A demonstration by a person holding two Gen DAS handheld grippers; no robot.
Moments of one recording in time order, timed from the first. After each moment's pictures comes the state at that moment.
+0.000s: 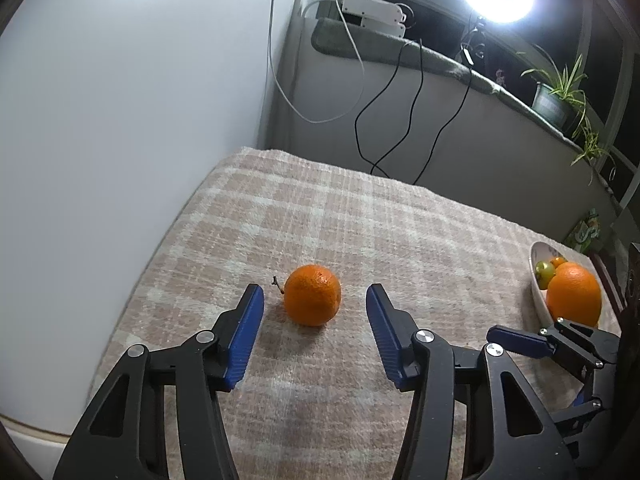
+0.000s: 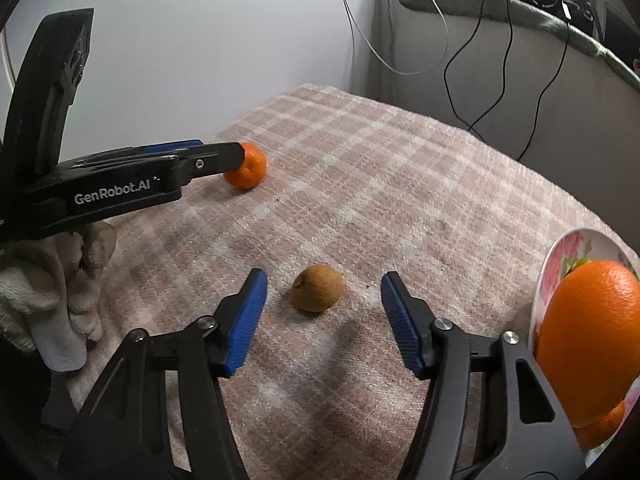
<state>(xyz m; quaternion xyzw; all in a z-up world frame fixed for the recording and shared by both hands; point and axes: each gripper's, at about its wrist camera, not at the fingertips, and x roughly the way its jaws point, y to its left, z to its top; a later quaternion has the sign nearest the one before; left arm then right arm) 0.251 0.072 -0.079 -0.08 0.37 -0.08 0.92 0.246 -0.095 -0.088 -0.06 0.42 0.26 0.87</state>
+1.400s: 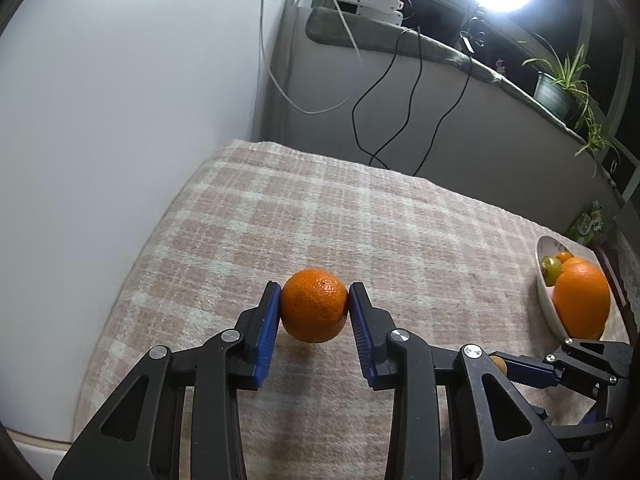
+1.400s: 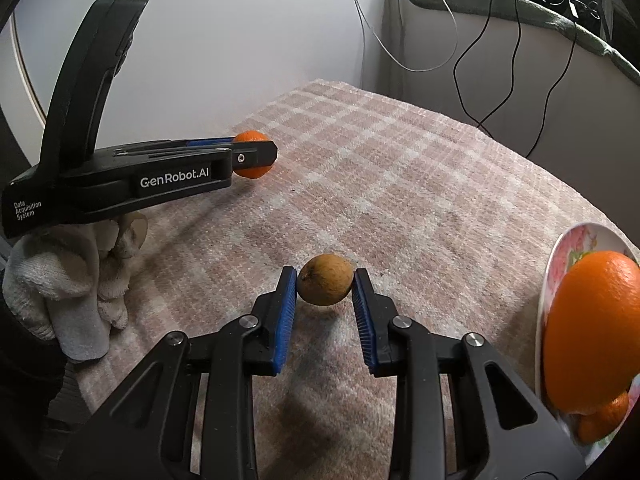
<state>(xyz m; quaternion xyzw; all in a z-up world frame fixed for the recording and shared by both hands) 0.255 0.060 -0.079 -0.07 0.38 -0.08 0.92 0.233 -0.093 -0.085 -0.06 0.42 0.28 0.86</state>
